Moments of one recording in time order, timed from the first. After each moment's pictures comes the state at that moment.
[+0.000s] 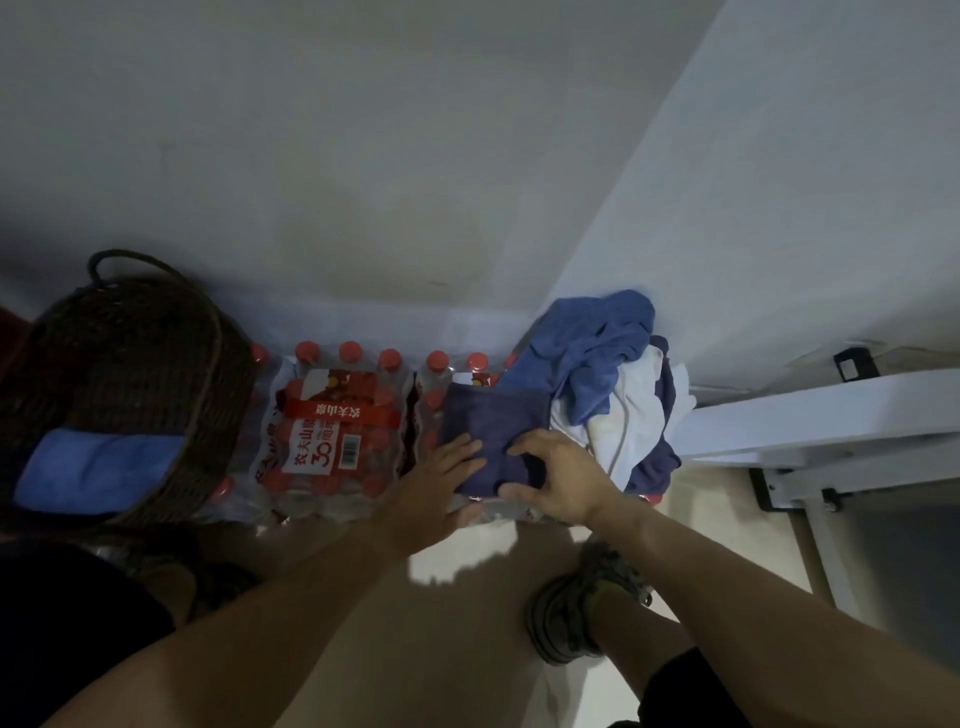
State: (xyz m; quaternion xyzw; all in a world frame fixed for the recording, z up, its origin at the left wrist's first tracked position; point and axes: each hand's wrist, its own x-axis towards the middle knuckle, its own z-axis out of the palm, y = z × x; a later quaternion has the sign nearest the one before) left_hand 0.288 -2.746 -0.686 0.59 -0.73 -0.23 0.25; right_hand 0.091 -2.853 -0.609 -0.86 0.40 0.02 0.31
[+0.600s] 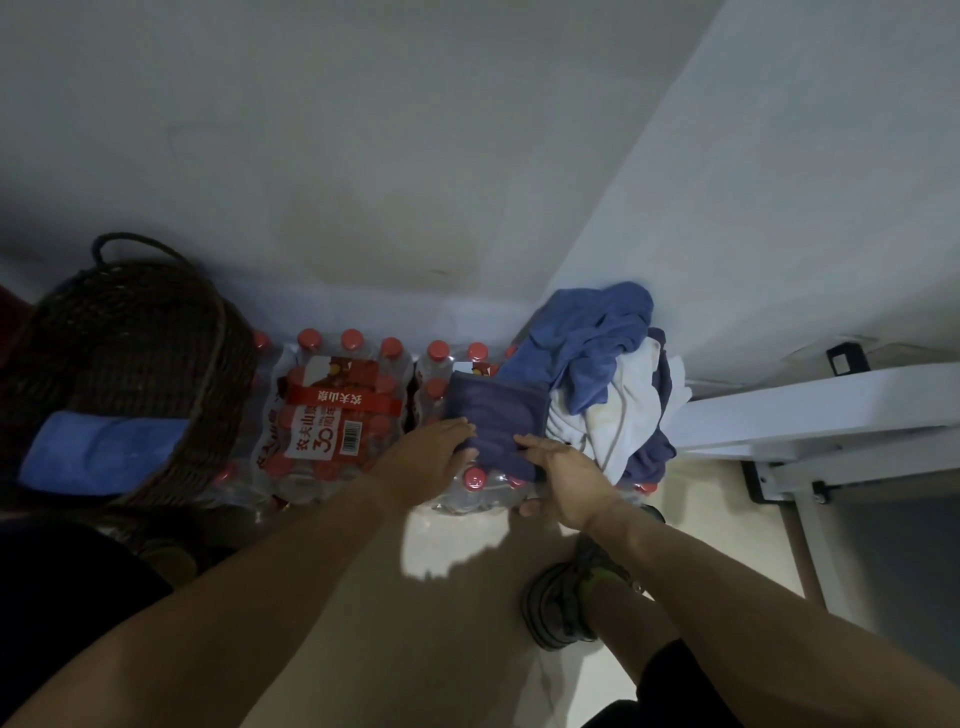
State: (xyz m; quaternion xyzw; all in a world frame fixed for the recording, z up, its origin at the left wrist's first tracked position) left_hand 0.303 -2.767 -0.671 0.63 -0.70 -0.25 0.24; right_hand 0.079 -2.846 -0.626 -0.86 0.40 0.14 0.29
